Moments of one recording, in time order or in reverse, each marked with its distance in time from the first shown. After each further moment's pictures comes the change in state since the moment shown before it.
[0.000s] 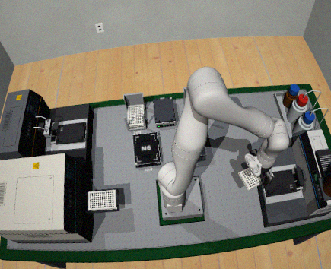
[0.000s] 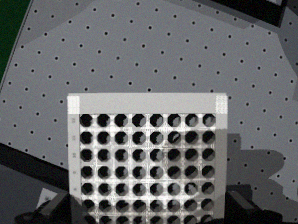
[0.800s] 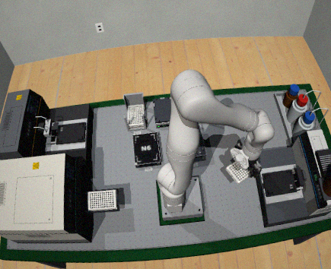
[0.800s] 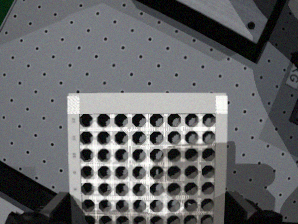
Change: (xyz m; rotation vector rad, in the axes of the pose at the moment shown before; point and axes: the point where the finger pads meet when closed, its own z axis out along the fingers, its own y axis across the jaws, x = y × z) arm 0.031 0.052 0.000 -0.001 -0.001 -0.141
